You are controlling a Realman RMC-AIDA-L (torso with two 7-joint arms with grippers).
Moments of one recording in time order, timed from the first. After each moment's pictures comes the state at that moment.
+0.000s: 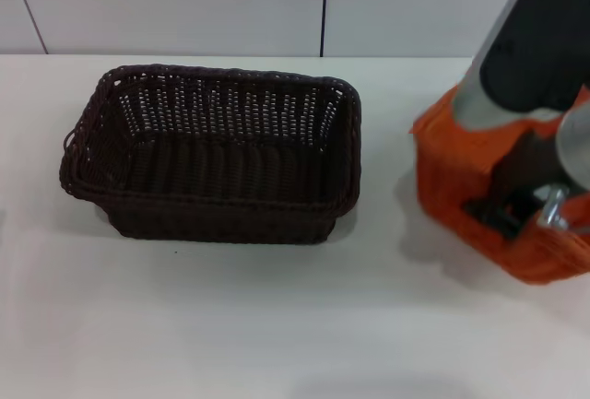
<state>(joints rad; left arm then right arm) 0.10 -2.06 -1.32 -0.82 2.54 0.86 0.18 0.55 2.08 -1.62 -1.88 -2.75 -1.75 2.65</state>
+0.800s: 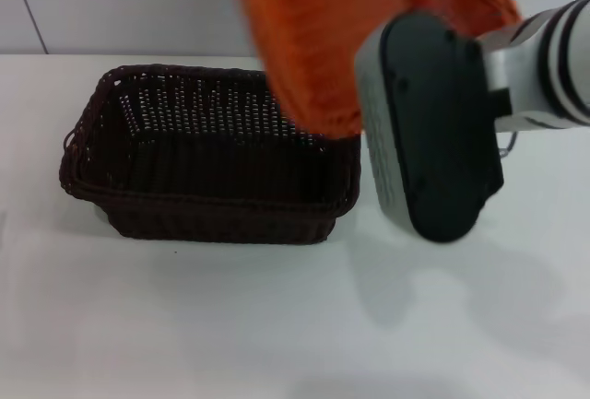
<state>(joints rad) 0.10 -2.06 -1.32 -0.81 2.54 0.87 0.17 0.63 2.08 -1.85 -1.95 -2.91 -1.51 2.06</state>
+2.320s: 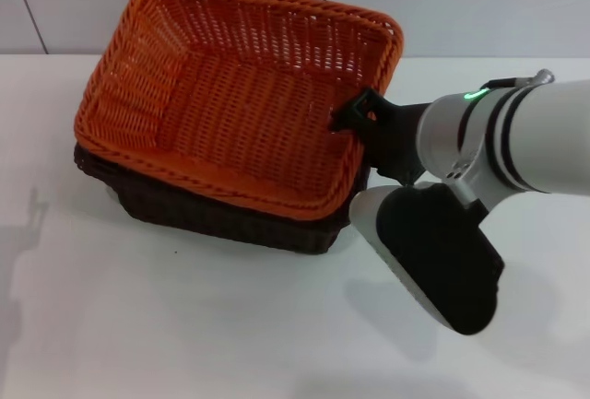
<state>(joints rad) 0.06 -2.06 -1.25 -0.82 2.54 0.82 0.13 0.51 2.04 -2.02 -1.75 -2.92 -1.10 1.60</state>
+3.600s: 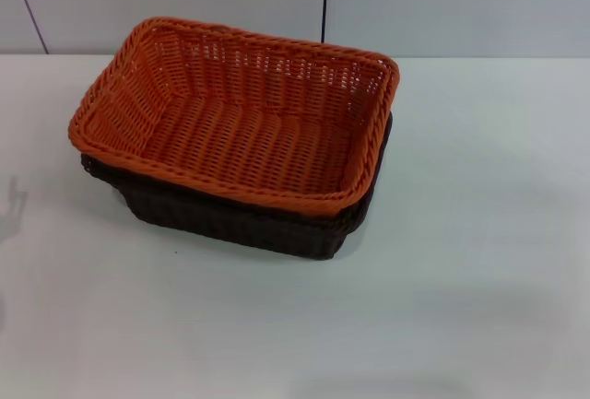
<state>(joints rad) -0.01 -2.06 -1.32 -0.73 2.54 0.88 0.10 -0.07 2.08 -1.78 -1.16 -2.46 0.77 2.86</state>
